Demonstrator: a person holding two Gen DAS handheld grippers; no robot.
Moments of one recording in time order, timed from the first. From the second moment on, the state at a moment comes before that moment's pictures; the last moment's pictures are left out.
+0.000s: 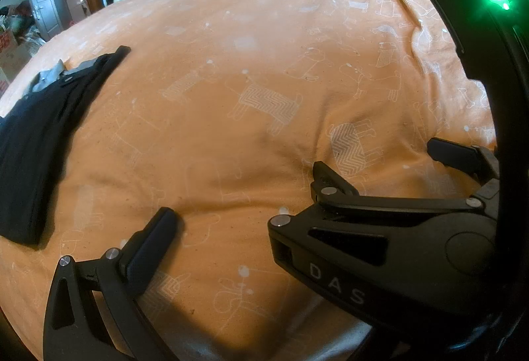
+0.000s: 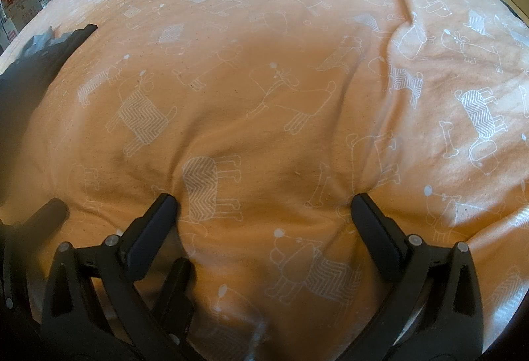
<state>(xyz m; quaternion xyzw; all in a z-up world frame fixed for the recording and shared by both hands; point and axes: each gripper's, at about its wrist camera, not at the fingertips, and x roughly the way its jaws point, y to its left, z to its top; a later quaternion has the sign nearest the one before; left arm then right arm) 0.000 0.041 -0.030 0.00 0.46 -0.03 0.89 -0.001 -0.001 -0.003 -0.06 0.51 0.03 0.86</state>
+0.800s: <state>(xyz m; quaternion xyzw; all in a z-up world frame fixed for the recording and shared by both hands) -0.003 0.042 -0.031 0.00 0.46 -0.03 0.89 -0.001 -0.001 -0.004 -0.06 0.51 0.03 0.86</state>
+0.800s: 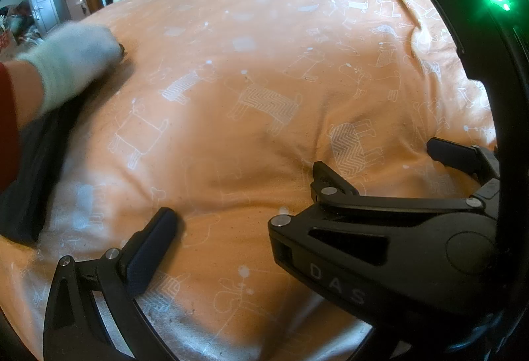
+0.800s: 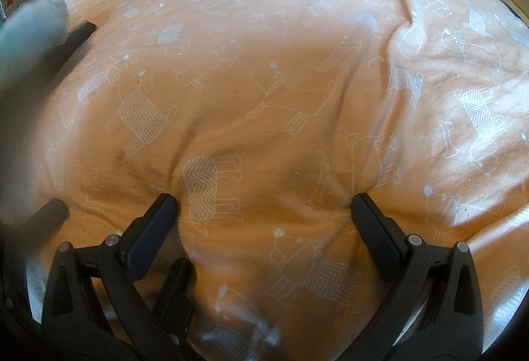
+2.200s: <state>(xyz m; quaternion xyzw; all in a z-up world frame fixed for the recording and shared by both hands) -0.002 0.045 -0.031 -0.01 0.47 -0.04 0.88 -0.002 -0.003 -0.001 -0.06 0.51 0.03 0.86</state>
